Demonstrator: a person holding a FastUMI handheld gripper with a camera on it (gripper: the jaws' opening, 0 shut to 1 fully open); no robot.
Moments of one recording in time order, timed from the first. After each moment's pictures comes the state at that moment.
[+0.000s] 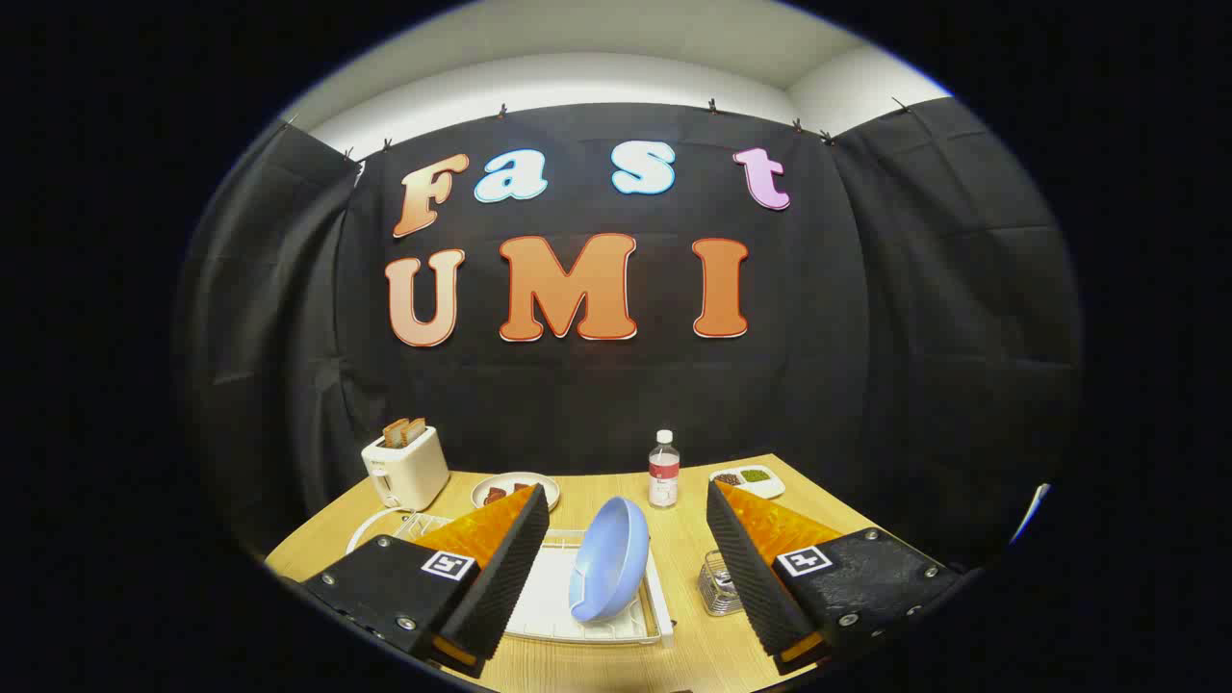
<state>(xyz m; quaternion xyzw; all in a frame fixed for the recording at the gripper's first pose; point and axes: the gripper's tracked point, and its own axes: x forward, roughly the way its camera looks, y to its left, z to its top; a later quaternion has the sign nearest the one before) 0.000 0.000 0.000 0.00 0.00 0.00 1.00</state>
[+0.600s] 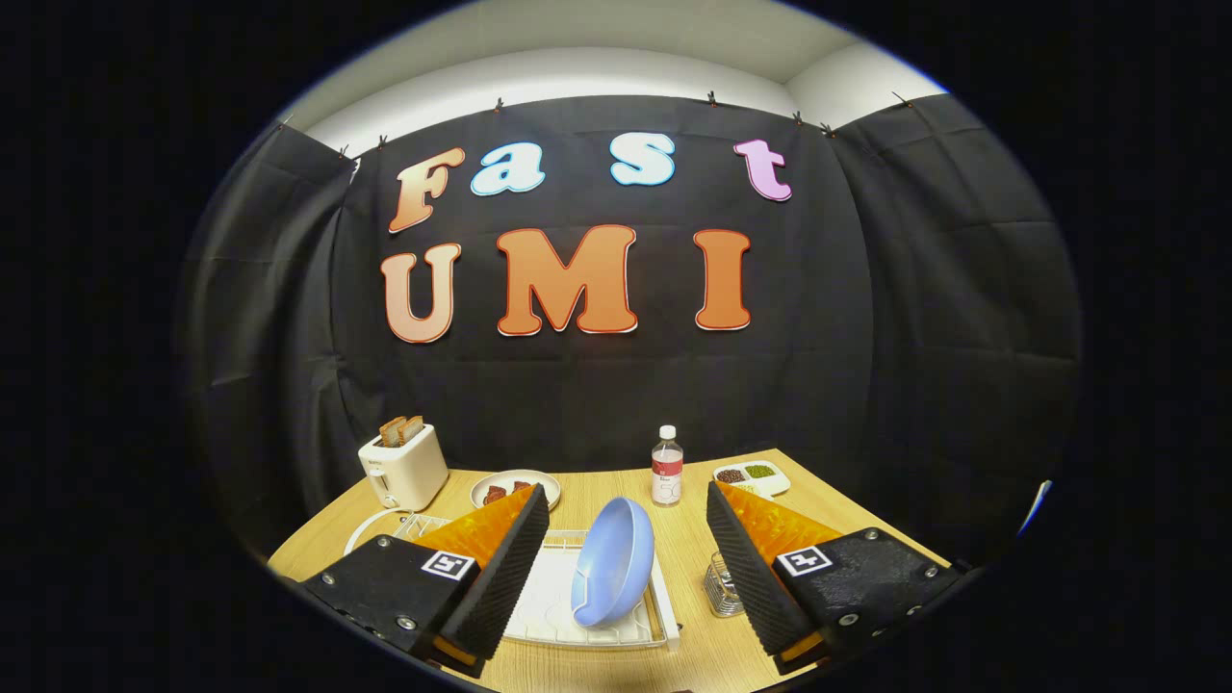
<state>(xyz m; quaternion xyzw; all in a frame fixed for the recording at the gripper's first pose) 0.015 0.000 -0.004 0.01 0.01 0.00 1.00</state>
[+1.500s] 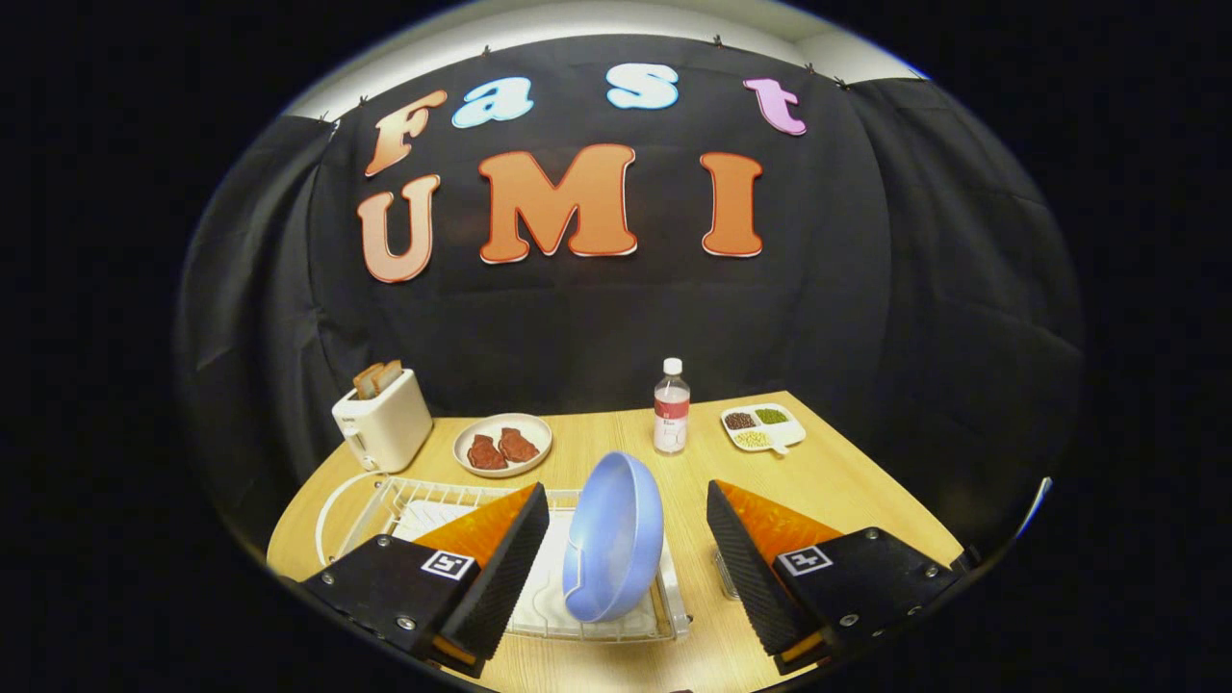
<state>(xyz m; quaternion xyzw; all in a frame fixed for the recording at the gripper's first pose) 0.074 0.000 -0.074 0.00 0.14 -0.01 0.99</state>
